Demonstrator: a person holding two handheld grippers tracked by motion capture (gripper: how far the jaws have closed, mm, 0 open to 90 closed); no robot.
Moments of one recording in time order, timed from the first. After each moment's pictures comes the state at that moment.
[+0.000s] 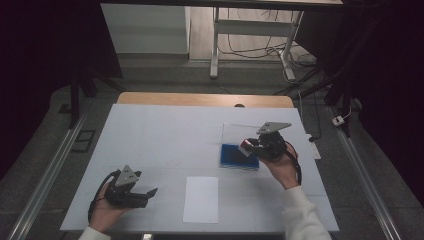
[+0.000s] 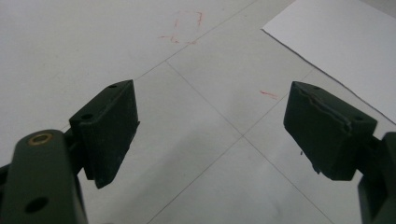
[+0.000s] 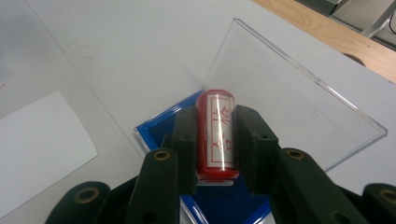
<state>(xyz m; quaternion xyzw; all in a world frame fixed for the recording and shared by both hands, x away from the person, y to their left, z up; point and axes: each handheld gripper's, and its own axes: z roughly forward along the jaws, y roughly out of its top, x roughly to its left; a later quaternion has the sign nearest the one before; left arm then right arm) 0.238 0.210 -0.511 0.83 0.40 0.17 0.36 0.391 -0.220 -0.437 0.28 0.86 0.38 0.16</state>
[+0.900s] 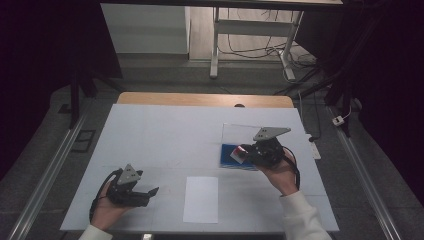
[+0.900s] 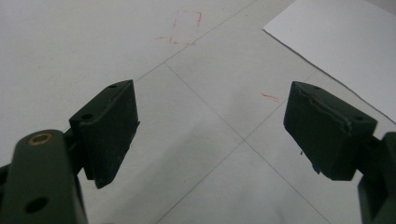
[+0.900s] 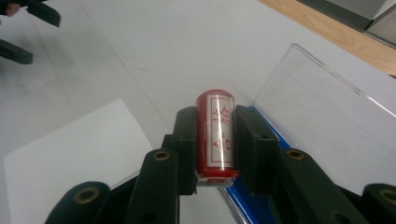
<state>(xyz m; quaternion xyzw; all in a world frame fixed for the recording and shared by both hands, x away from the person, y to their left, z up) 0.242 0.207 -0.512 0.83 0.40 0.17 0.35 0.360 -0.205 -0.422 0.24 0.87 0.41 0.13</state>
